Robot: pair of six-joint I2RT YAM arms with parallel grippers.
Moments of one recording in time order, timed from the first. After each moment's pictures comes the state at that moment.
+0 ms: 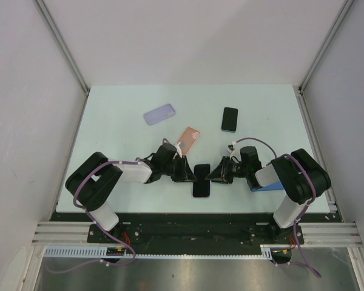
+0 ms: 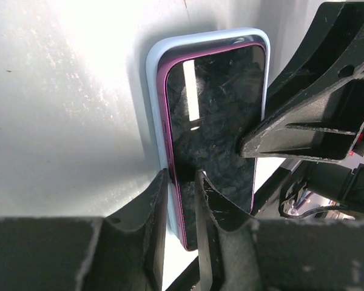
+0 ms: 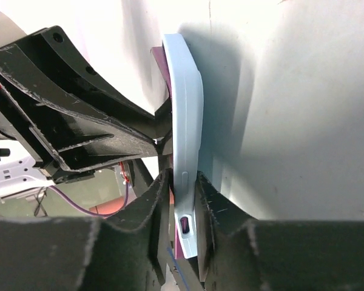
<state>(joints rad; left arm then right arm) -0.71 1.66 0.66 0.23 0.40 -0.86 0.39 1.70 0.41 0.66 -0.79 0.94</state>
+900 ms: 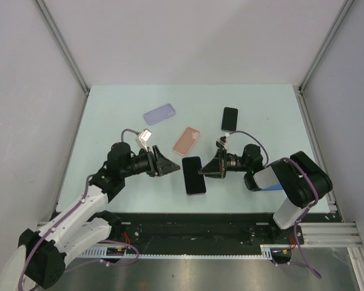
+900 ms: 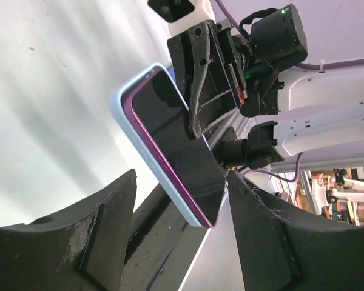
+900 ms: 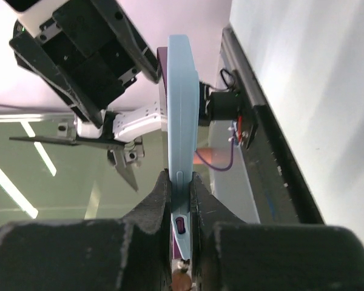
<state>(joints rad) -0.48 0.87 0.54 -0.01 0.59 -0.77 0.43 1.67 0.41 1.23 -1.07 1.47</state>
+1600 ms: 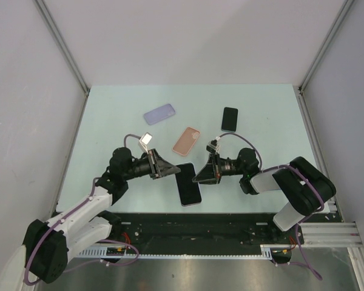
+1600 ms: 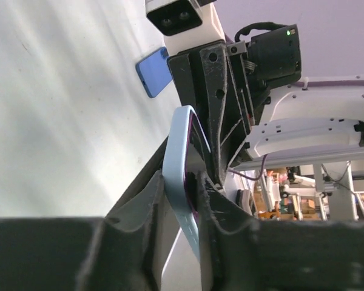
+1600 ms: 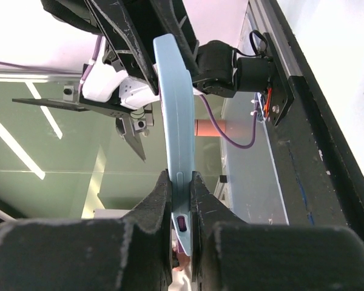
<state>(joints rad) -0.47 0.92 0.39 0.29 0.71 -0.96 0.59 1.59 0.41 1.27 -1.06 1.57</state>
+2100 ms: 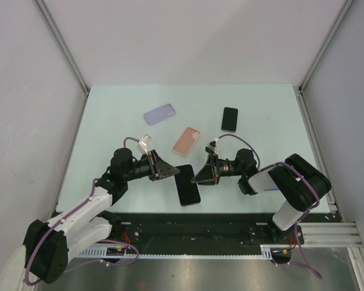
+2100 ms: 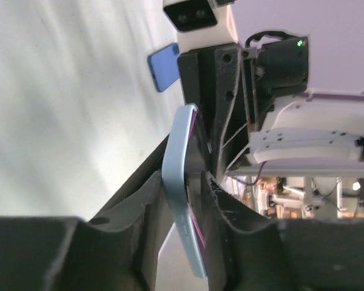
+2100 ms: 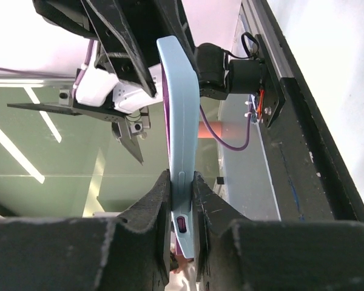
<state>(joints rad) -0.46 0.92 0.38 0.26 0.68 -1.05 0.60 1.65 0.41 1.29 -1.05 1.54</state>
